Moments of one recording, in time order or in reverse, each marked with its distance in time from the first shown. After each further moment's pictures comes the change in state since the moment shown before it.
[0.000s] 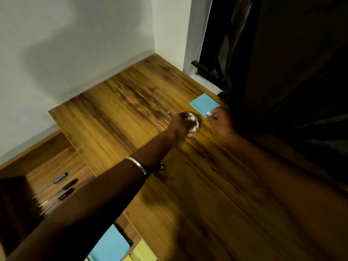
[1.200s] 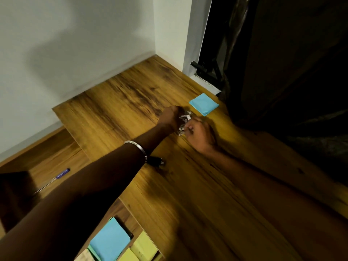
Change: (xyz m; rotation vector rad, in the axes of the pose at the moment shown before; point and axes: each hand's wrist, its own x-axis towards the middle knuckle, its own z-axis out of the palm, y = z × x) left_hand 0.014 -0.005 -0.037 0.980 0.200 0.370; right_hand -0.080 -0.065 0.020 -0.099 -0.113 -0.184
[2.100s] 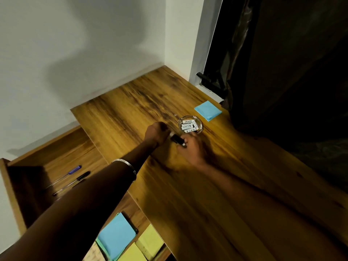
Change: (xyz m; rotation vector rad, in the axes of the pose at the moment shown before) left_hand -0.064 -0.050 -0.014 -0.163 0.086 -0.290; right_hand -0.044 -0.033 0.029 0.080 -0.099 0.134
